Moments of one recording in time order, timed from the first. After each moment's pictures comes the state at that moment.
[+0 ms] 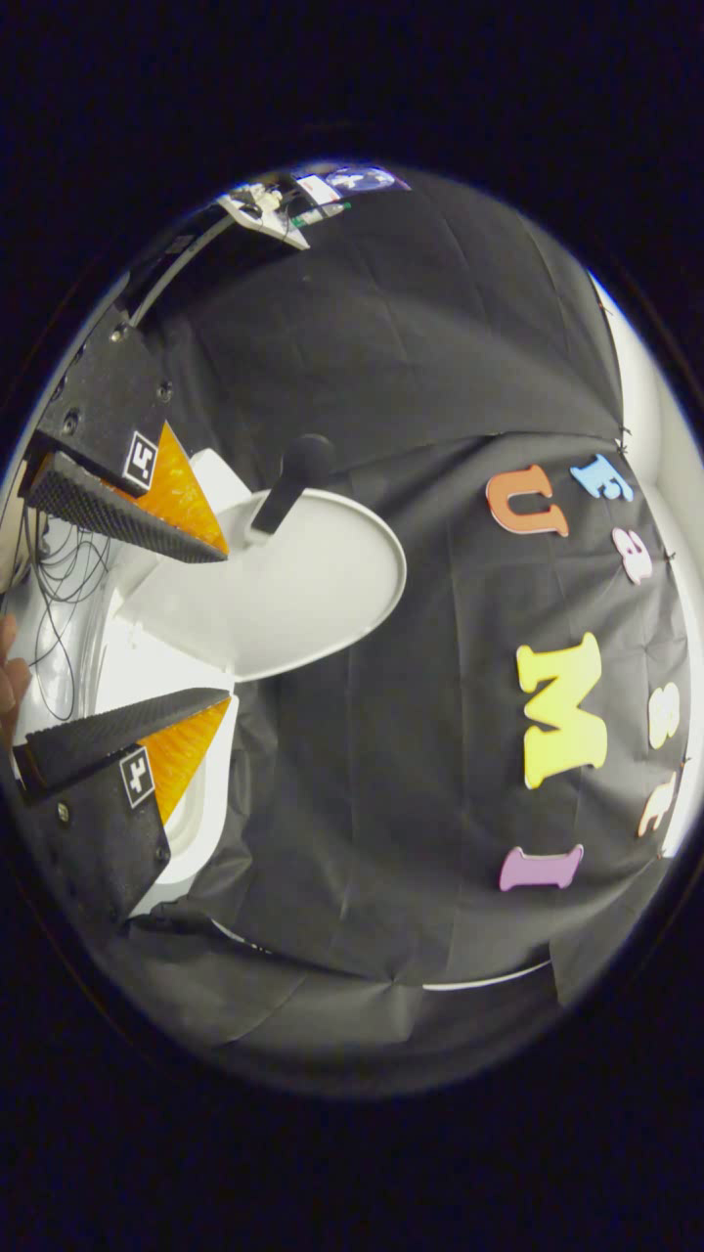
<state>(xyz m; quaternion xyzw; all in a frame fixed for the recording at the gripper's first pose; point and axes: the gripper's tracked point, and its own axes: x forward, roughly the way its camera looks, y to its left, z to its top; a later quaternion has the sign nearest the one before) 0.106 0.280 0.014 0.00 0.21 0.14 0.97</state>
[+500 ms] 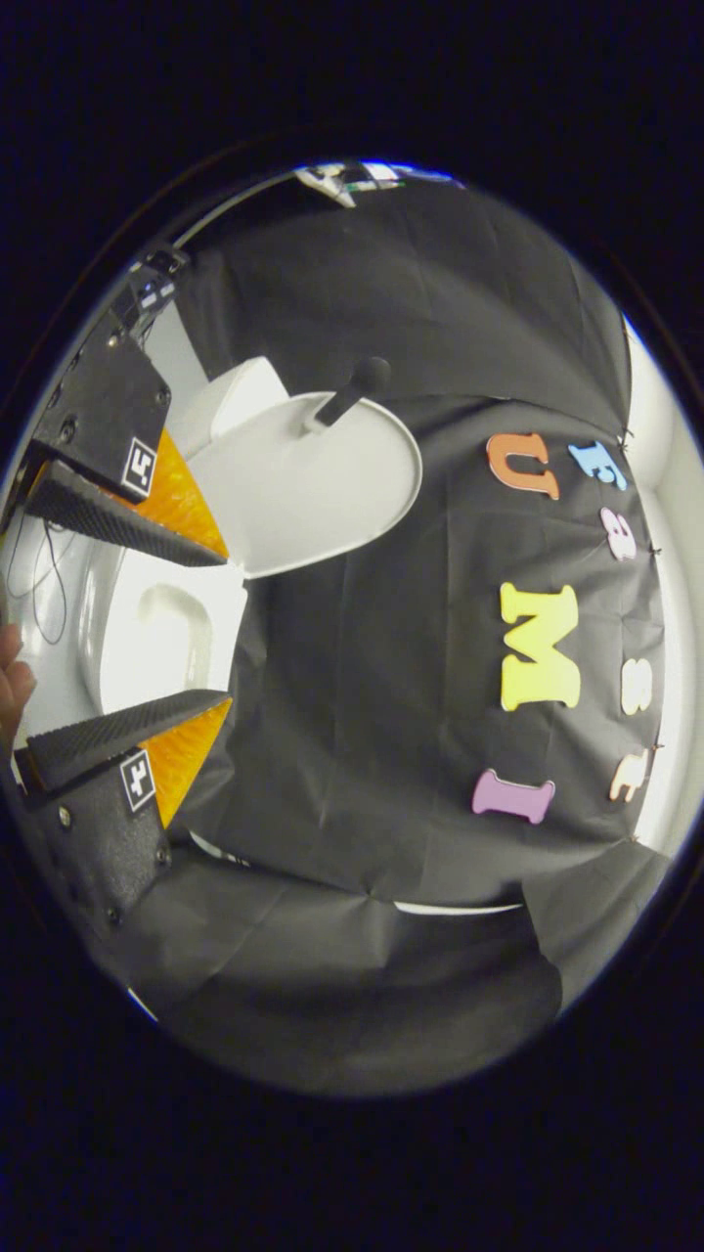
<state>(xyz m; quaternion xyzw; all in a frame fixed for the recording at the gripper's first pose) 0.060 0.142 -0.002 -0.07 0.16 0.05 0.98</state>
